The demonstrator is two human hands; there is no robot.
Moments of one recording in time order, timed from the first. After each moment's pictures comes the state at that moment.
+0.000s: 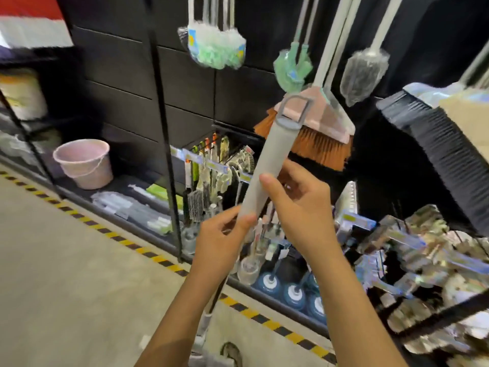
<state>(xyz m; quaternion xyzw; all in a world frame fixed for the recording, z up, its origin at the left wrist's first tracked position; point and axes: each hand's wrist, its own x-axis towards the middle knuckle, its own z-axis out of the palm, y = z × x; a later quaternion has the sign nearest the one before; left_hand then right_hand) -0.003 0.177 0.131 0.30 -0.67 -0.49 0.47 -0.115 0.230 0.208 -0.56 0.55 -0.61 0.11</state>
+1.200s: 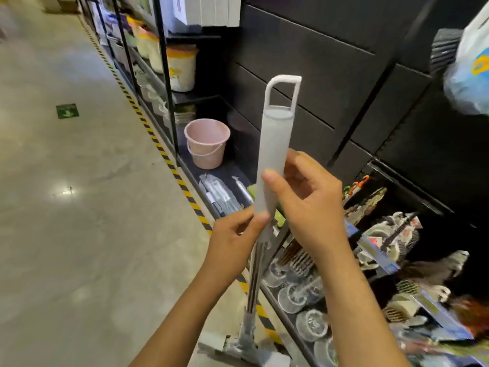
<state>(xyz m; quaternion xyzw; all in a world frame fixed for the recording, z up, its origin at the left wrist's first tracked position) 0.170 -0.171 0.098 0.45 -0.55 -0.41 0.57 0.060 -0.188 0.184 -0.67 0.42 -0.53 0.29</state>
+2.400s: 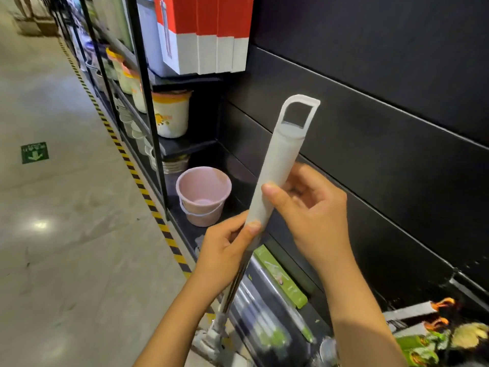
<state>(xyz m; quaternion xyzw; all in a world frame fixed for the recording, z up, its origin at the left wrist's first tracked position) 0.300 -0.592 0.120 0.40 -0.60 -0.41 0.56 0.174 -0.592 0.211 -0.66 0.40 -0.56 0.31</state>
